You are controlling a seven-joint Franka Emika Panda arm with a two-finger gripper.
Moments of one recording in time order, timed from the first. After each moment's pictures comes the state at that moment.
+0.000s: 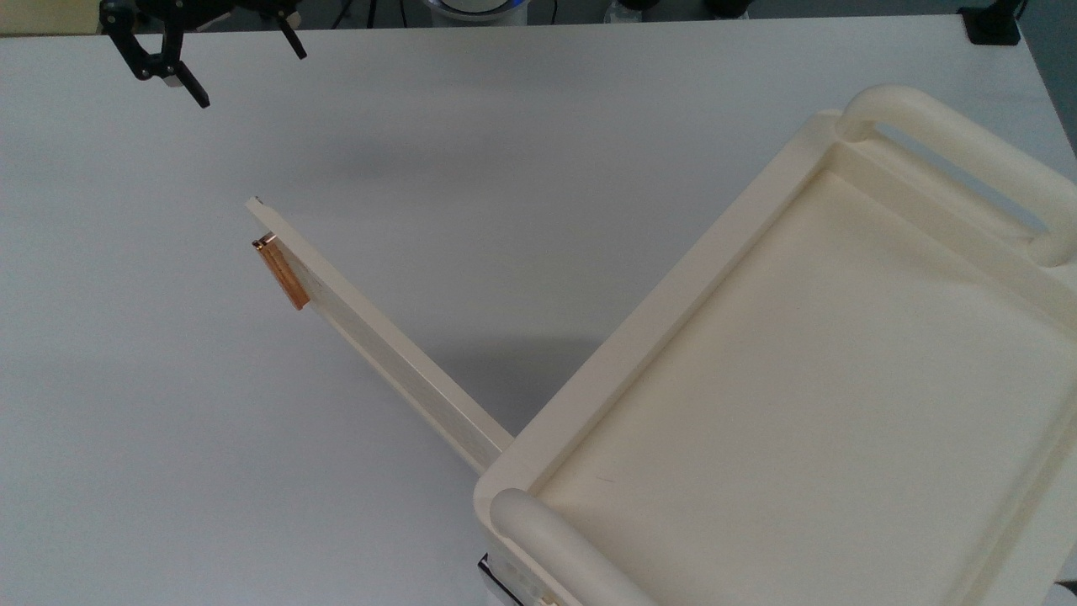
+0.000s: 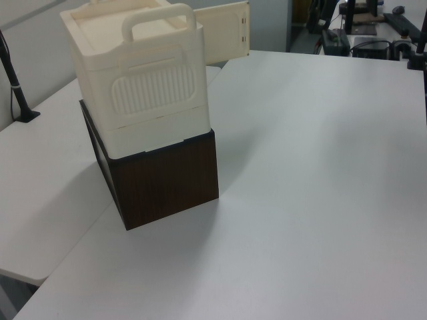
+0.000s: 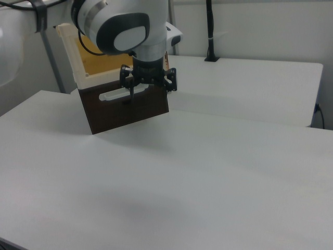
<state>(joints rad) -0.46 0.10 0.11 -1.56 0.35 1.75 -0.85</state>
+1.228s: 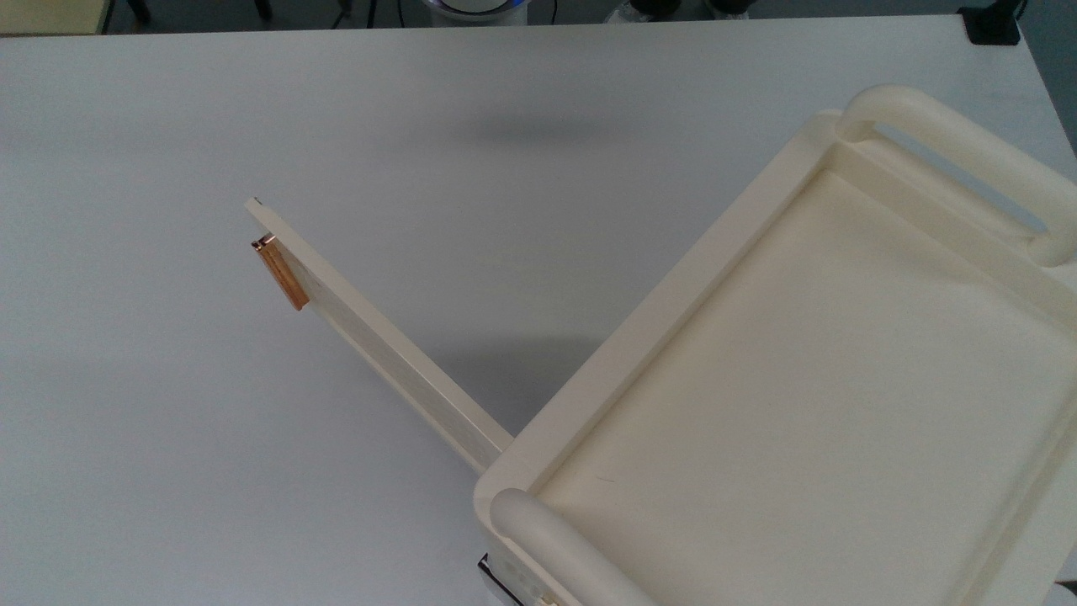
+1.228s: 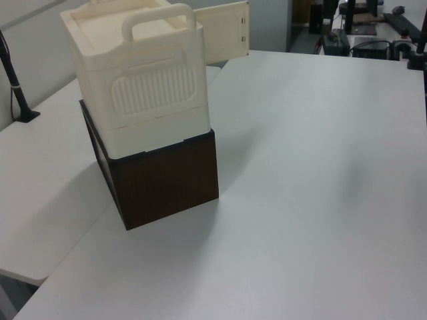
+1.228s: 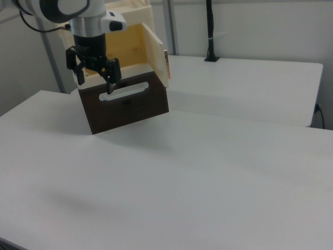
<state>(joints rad) -0.10 -0.03 -0.01 -1.55 0.20 1.53 -0.21</state>
